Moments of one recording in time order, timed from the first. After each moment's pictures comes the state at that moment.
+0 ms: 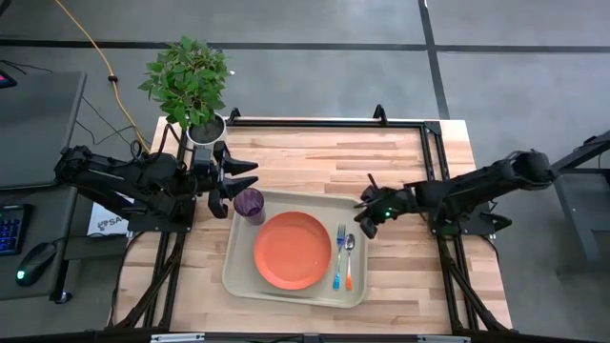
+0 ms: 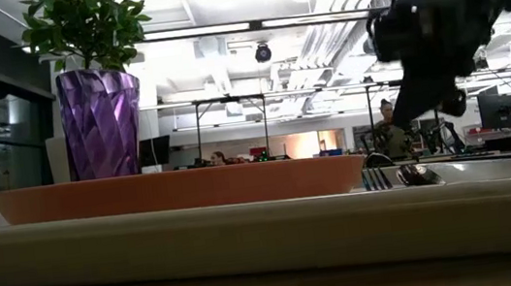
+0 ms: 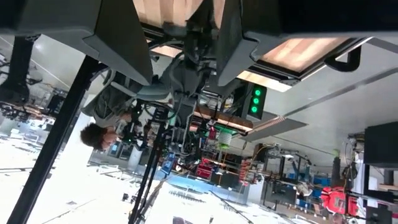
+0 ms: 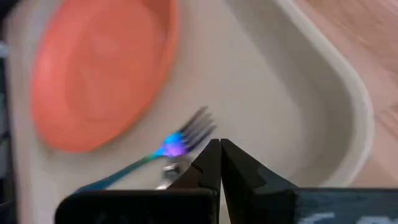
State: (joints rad) left arm -0.12 0.81 0.79 0.12 -0.38 -0.22; right arm 0.10 1.20 0.51 -0.11 0.01 0.75
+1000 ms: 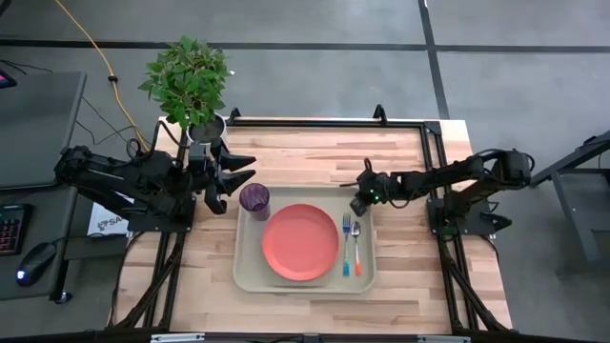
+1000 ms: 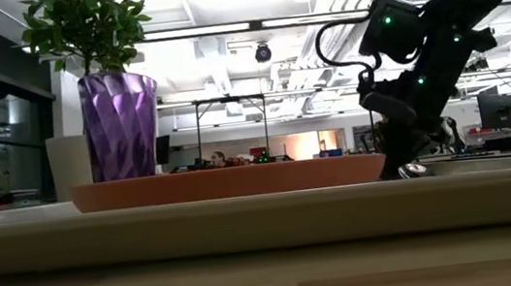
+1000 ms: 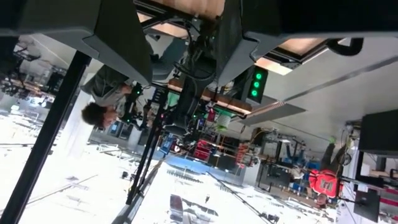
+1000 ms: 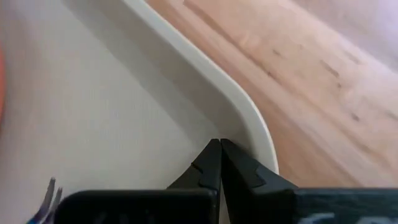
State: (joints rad) left arm -0.12 0.81 0.79 0.21 -0.42 -0.22; right arm -0.15 1.45 0.51 -0.05 0.16 0.60
